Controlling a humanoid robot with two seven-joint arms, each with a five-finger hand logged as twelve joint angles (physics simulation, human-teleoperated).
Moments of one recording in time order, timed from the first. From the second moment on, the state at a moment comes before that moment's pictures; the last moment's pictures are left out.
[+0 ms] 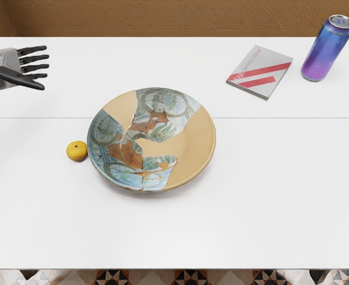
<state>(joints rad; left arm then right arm) -1.10 0.70 -0.29 -0.62 -0.02 -0.61 0.18 -0.01 0.00 0.01 0.04 -0.19 -0.04 -0.43</state>
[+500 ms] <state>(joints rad) -1.19 0.81 -0.29 -0.75 0.30 -0.61 0.28 -0.03 0.00 0.01 0.04 -0.19 -0.03 -0.43</state>
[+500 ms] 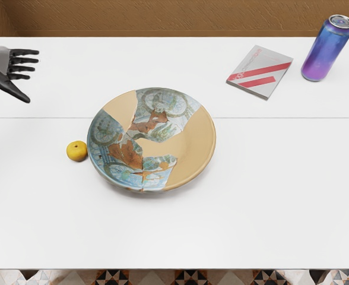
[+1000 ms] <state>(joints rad) -1.25 0.83 -0.29 -0.98 0.46 -0.61 0.54 -0.03 0.00 0.01 0.04 -0.19 -0.03 -0.43</state>
